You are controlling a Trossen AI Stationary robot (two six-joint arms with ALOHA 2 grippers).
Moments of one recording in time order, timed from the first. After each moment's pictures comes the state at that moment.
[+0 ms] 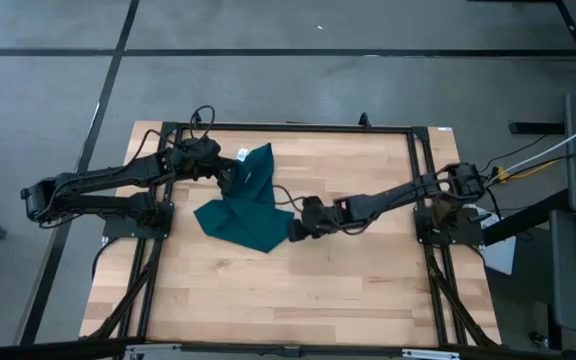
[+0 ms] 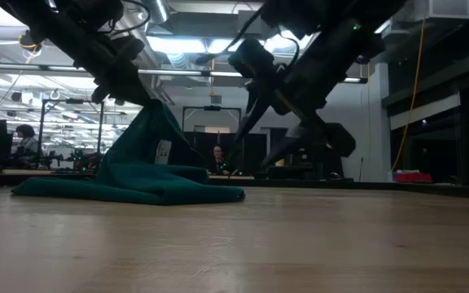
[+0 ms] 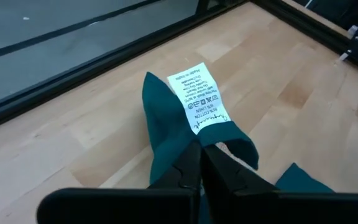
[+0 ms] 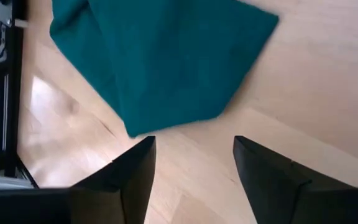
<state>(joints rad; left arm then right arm) 0.44 0.87 0.54 -0.23 -0.13 -0.36 0.15 1.80 1.05 -0.14 0.06 1.36</state>
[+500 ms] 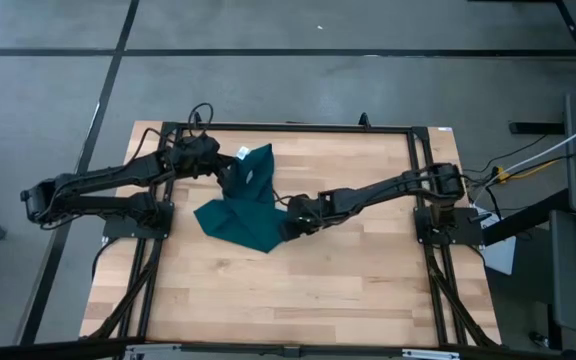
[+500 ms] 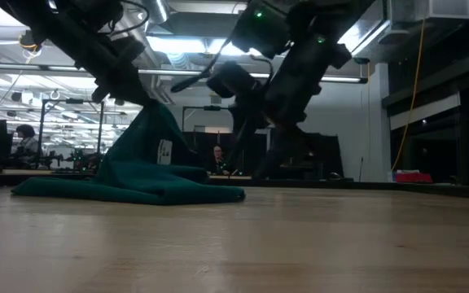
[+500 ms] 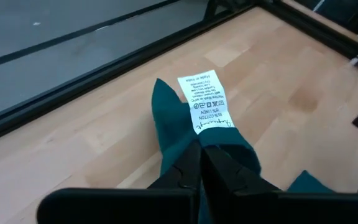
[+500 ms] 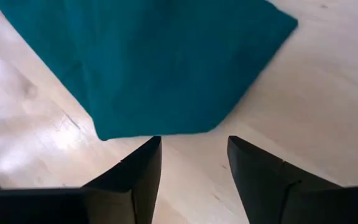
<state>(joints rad) 0.48 0.87 0.54 -0.22 -0.13 -0.34 0.08 1.95 1.24 -0.32 -0.08 1.20</state>
